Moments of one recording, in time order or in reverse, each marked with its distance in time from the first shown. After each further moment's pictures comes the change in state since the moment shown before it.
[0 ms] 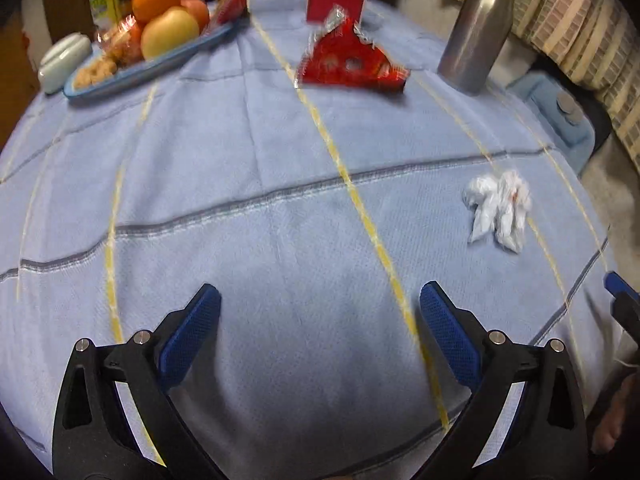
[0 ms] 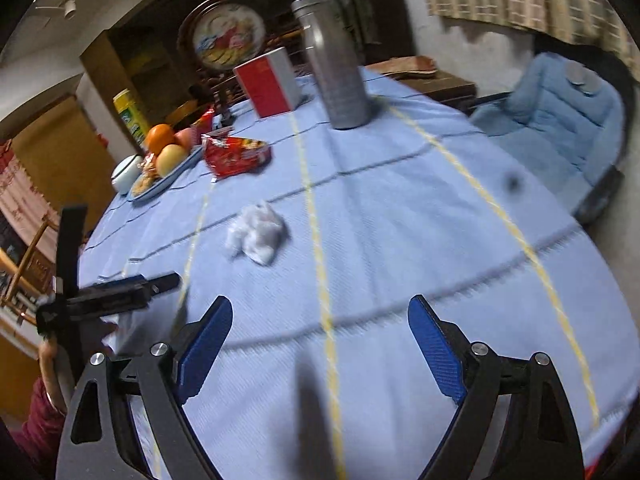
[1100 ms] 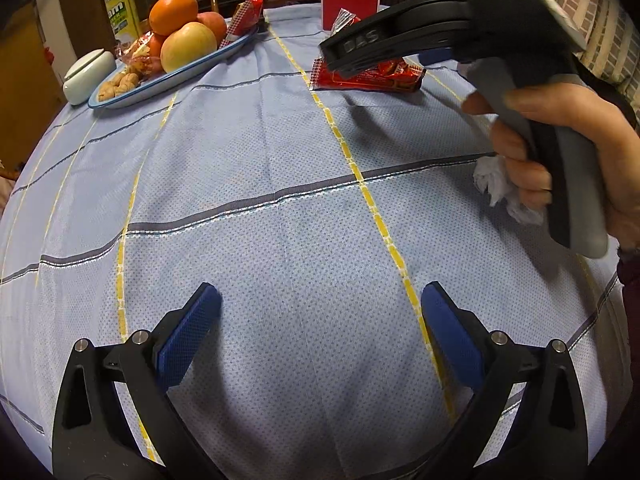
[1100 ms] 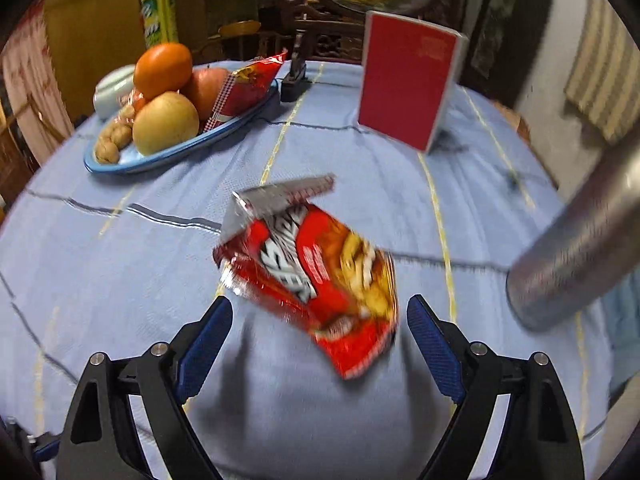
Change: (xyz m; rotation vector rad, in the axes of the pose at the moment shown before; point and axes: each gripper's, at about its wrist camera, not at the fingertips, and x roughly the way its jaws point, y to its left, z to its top) left arm 0.005 -0.019 -0.010 0.015 -0.052 0.118; right arm 0.225 0.149 0.151 -0.501 0.121 -0.128
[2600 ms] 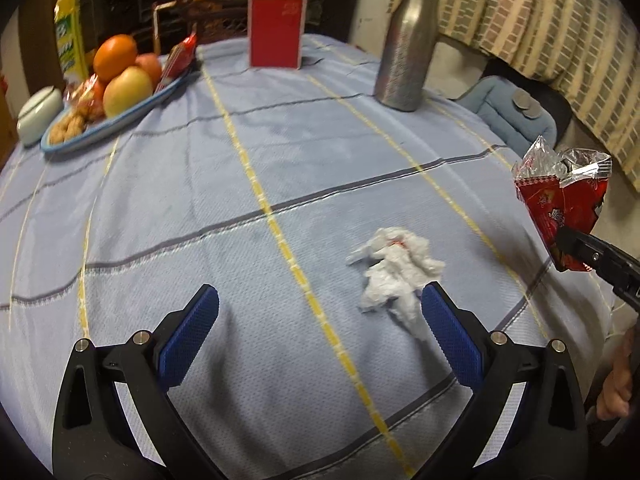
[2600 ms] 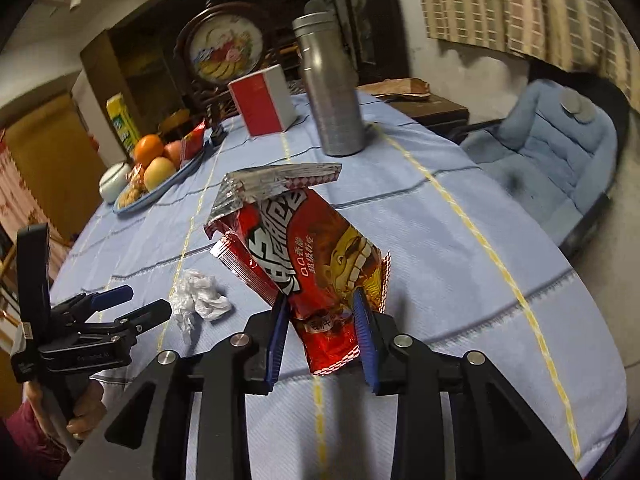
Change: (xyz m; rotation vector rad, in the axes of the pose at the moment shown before) left arm -0.031 -0.027 0.000 0.115 -0.116 -0.213; right arm -0.192 -0.092 -0.237 0.513 -0.190 0.029
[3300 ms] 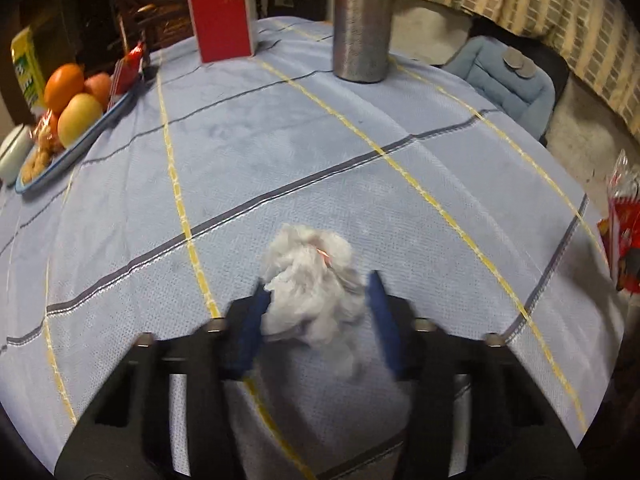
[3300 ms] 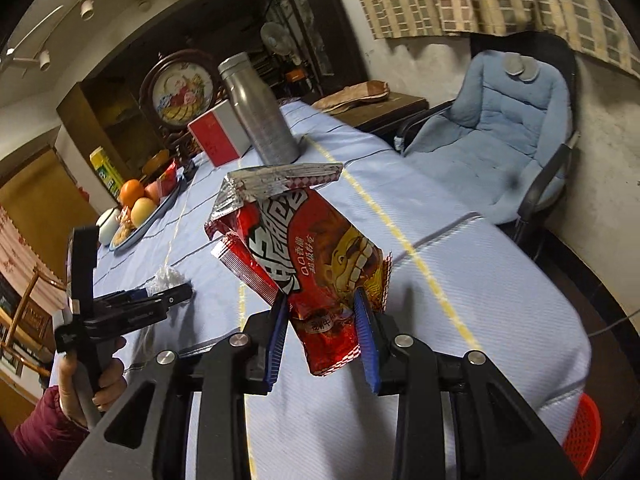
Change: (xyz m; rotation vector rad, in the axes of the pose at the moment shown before) left arm 0.038 -0.052 0.015 0.106 0.077 0.025; right arm -0.058 -0.077 -0.032 0.155 -0.072 -0.013
